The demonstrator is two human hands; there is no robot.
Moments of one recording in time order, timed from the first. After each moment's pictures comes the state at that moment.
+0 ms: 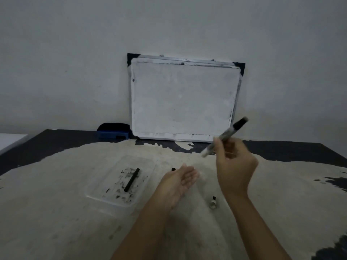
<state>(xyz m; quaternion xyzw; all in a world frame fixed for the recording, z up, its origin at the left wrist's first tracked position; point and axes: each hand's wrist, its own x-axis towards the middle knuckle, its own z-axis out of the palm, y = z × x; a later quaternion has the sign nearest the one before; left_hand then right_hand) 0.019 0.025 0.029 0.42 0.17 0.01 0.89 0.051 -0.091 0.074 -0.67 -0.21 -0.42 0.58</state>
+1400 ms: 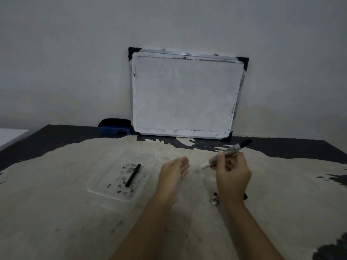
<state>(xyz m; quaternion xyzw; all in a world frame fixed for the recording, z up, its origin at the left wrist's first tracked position) 0.020 0.024 0.027 0.53 0.19 0.15 0.81 0.062 -0.093 0.021 -0.71 -0.15 -0.32 0.61</state>
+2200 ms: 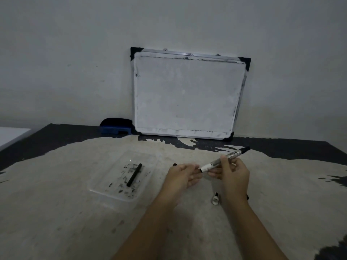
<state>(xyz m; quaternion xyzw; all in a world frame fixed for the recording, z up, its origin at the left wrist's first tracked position) 0.017 0.018 0.026 0.57 0.16 0.07 0.80 0.067 -0.095 0.022 -0.63 -0.03 -0.13 0.76</state>
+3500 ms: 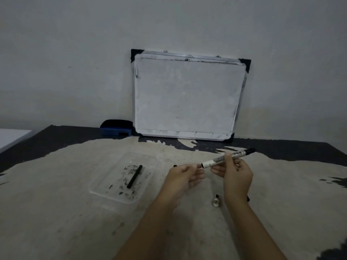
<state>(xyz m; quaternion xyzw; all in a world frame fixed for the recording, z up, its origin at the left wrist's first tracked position) 0.015 0.020 0.027 0.58 0.12 0.06 0.81 0.068 -0.093 0.032 -0.60 0.01 -0.15 0.79</state>
